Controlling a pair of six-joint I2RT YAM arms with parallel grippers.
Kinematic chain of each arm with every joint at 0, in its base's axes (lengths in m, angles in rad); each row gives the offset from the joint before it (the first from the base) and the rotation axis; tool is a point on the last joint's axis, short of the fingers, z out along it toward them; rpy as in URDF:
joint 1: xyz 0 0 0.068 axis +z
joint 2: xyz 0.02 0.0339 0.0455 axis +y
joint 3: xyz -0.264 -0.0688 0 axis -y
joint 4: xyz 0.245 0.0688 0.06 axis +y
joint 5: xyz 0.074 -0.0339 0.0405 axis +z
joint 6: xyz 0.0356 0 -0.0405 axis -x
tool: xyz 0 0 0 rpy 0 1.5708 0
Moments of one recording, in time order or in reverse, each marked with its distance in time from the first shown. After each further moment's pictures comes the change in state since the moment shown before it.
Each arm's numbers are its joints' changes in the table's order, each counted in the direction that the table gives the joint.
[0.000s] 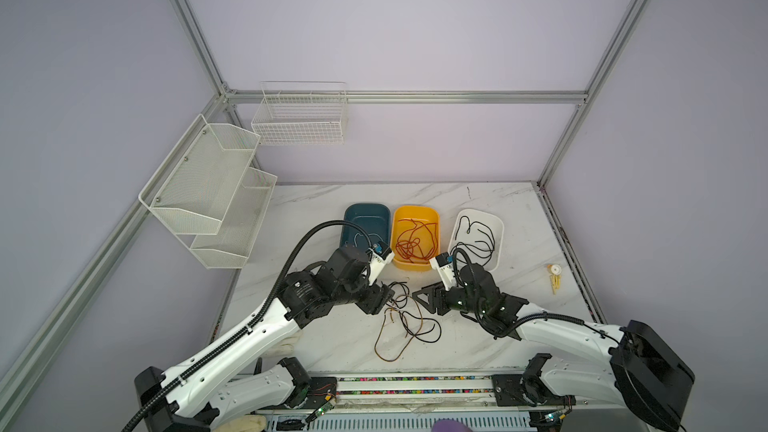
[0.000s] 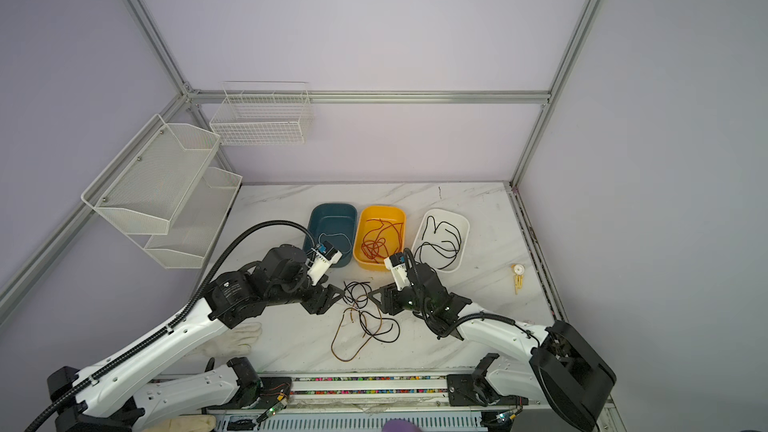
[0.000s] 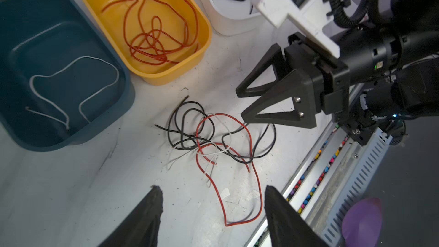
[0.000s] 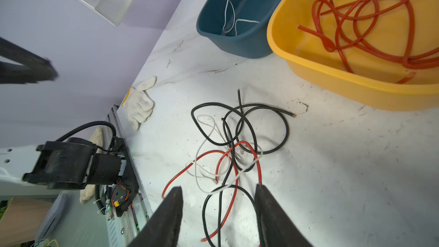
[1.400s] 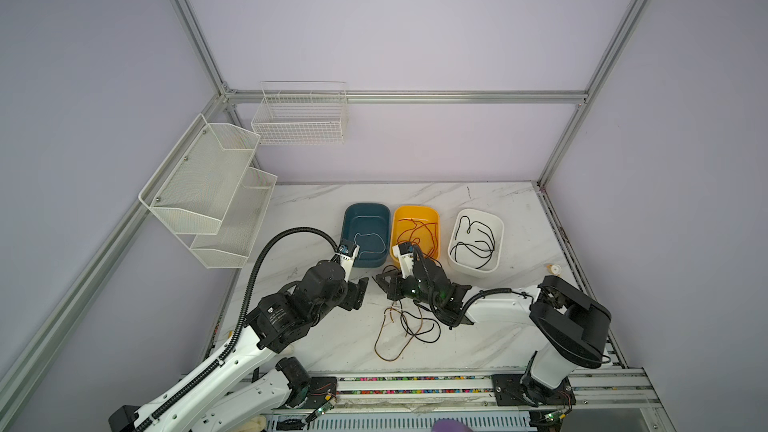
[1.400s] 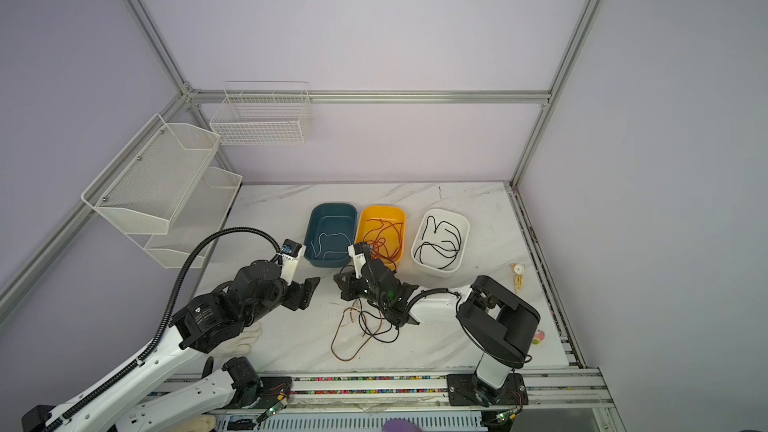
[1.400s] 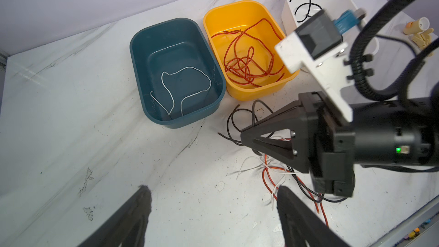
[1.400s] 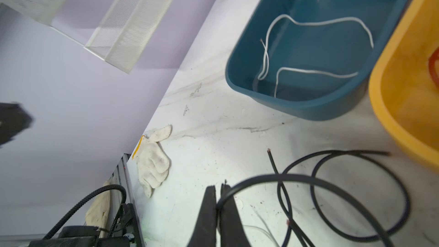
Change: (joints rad) left arm 0.027 -0.180 -0.129 -0.052 0.325 0.075; right arm 0.184 0.368 0.270 -0.301 -0.225 -0.173
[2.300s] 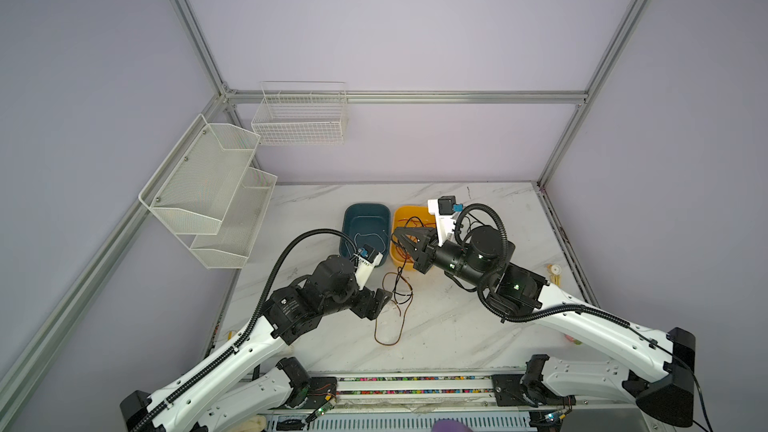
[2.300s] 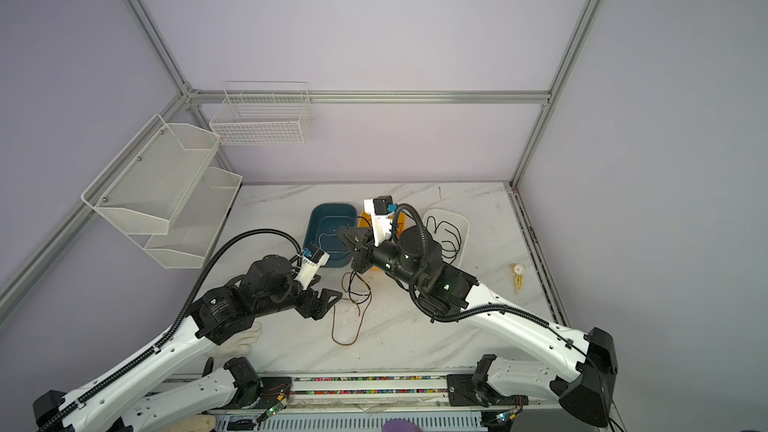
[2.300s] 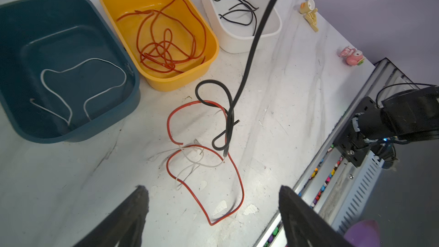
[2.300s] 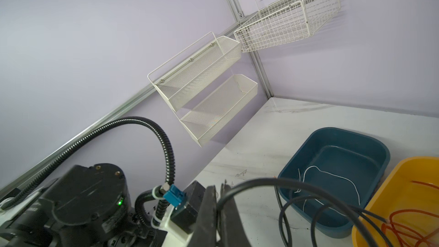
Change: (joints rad) left arm 0.004 0.096 -0.001 -0.074 -0.410 -0.011; right arm 0.000 -0.449 0.298 0.405 -0.027 0.219
